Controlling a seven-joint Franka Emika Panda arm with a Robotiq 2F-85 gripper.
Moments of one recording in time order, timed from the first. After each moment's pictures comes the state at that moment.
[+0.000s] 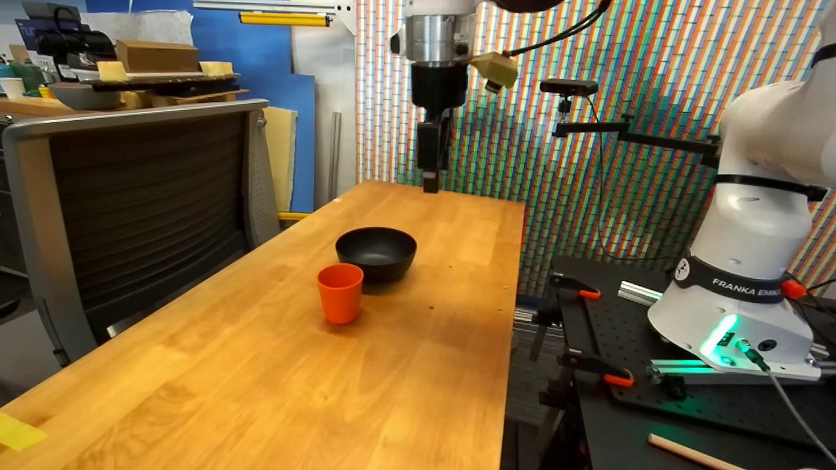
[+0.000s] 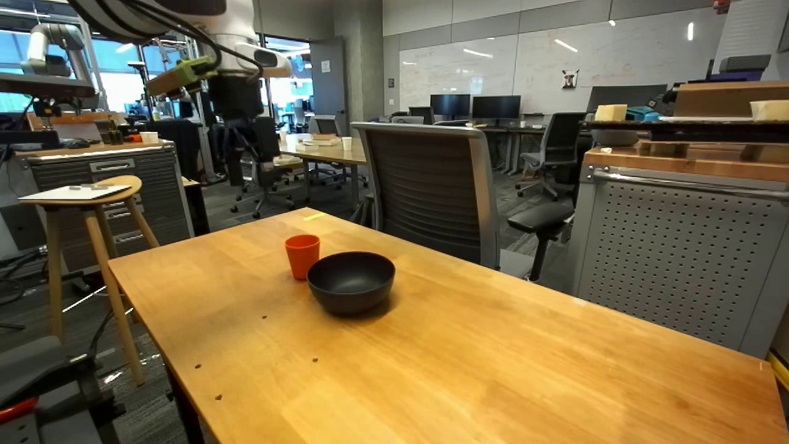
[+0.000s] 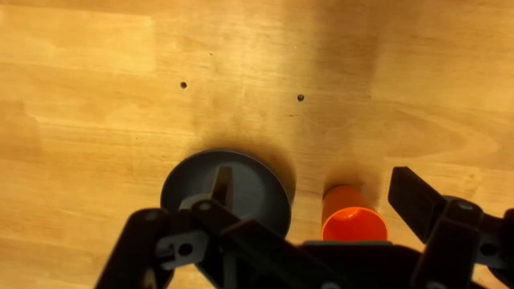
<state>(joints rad) 0.03 -0.13 0.16 -2.34 -0.13 2.16 0.20</state>
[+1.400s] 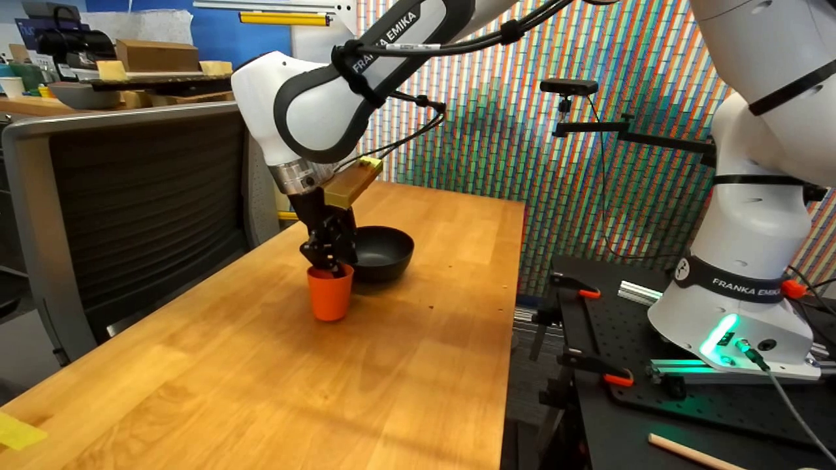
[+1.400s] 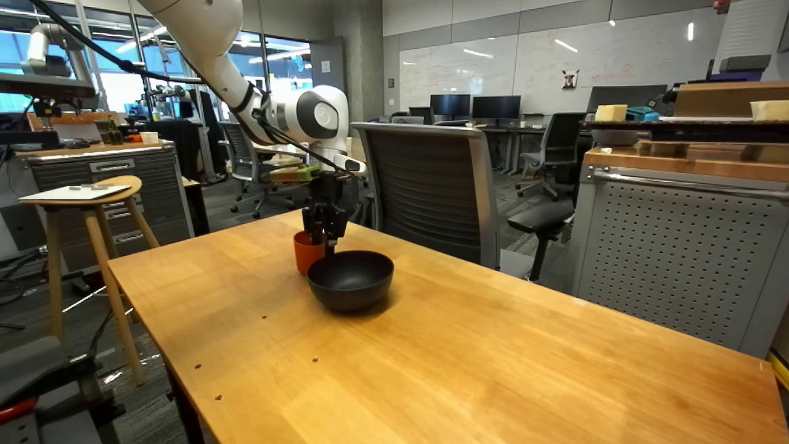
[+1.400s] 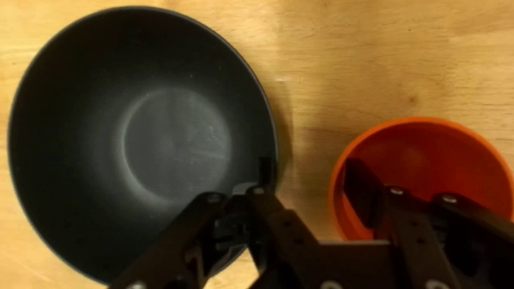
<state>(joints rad) 0.16 0.71 0.04 -1.57 -0.16 1.99 0.29</state>
